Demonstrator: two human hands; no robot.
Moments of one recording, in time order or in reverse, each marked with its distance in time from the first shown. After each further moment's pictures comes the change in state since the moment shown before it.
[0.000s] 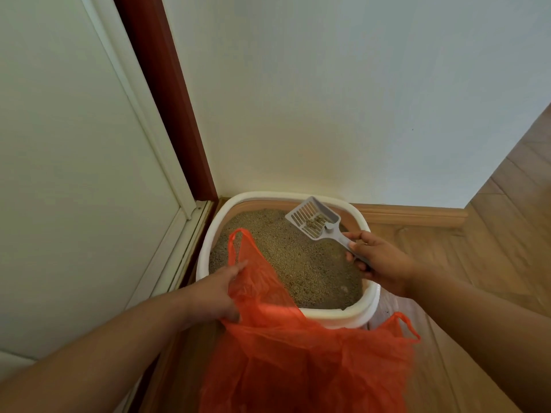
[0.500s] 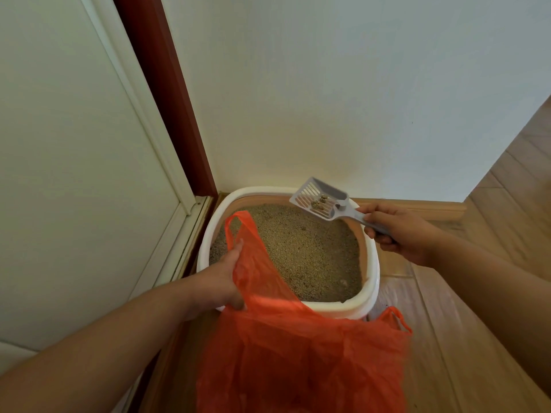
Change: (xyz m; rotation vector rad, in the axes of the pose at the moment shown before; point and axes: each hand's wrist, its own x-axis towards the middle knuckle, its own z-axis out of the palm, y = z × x) left_hand -0.003 0.016 0.002 -0.093 -0.006 -0.016; right_hand -0.005 -0.042 -0.036 -0.086 0.002 -0.063
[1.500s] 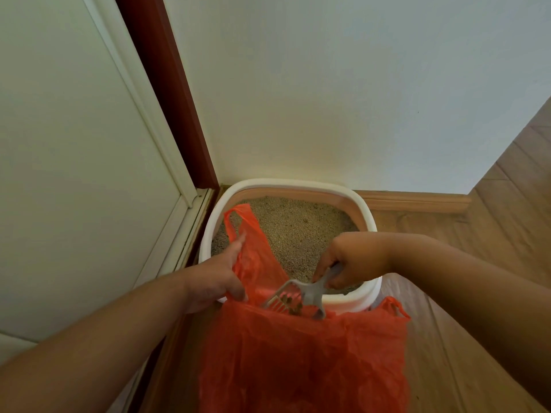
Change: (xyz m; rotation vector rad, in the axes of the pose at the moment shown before) left_hand -0.006 0.002 -0.001 -0.306 -0.113 0.007; right_hand -0.022 -0.024 0.086 -1.224 -0.611 -0.298
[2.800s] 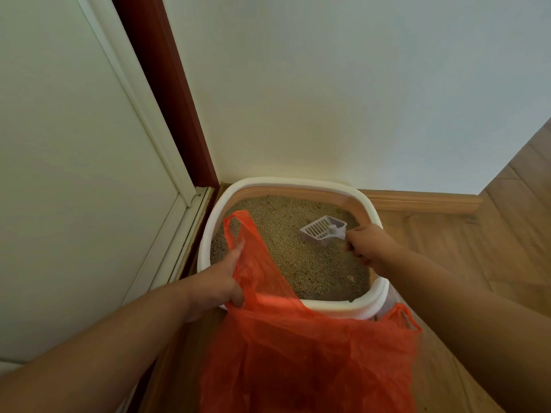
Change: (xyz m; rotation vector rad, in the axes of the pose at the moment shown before) left_hand 0.022 -0.014 -0.006 0.108 0.091 -0.031; right_hand 0.052 0.079 0.040 0.970 0.603 0.786
